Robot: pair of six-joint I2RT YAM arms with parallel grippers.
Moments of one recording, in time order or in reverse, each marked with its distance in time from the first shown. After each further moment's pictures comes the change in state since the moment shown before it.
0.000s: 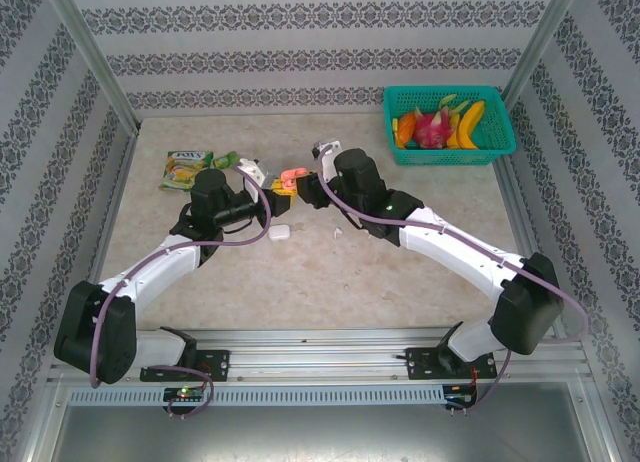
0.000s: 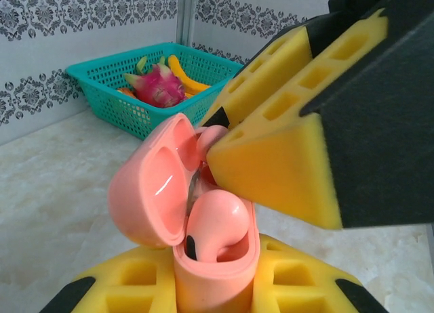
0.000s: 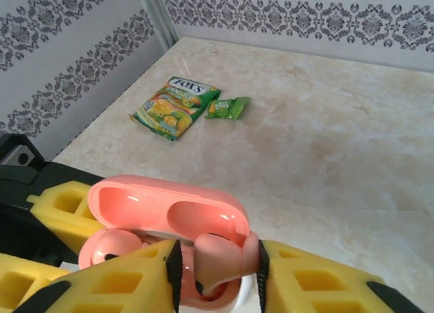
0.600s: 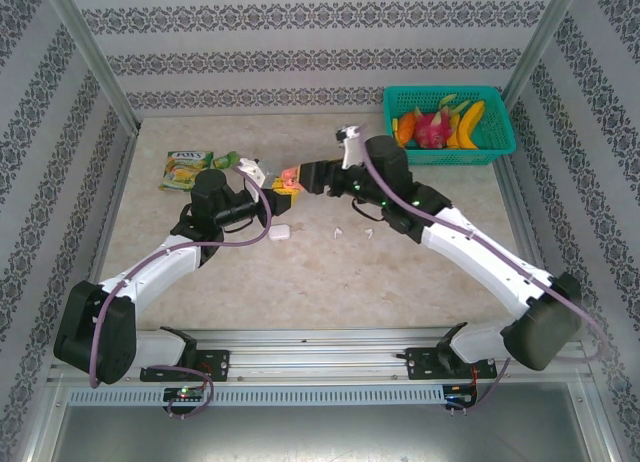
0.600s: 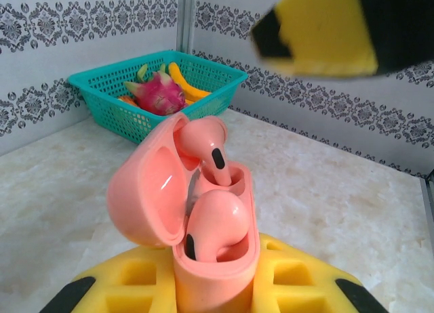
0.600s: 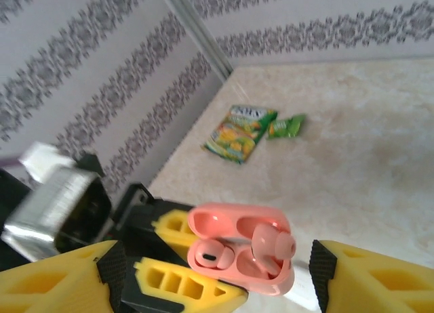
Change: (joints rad) left arm -0.006 0.000 -0.003 0.024 -0.009 0.000; right arm -0.113 -0.129 0.026 -0.013 -0.223 0.232
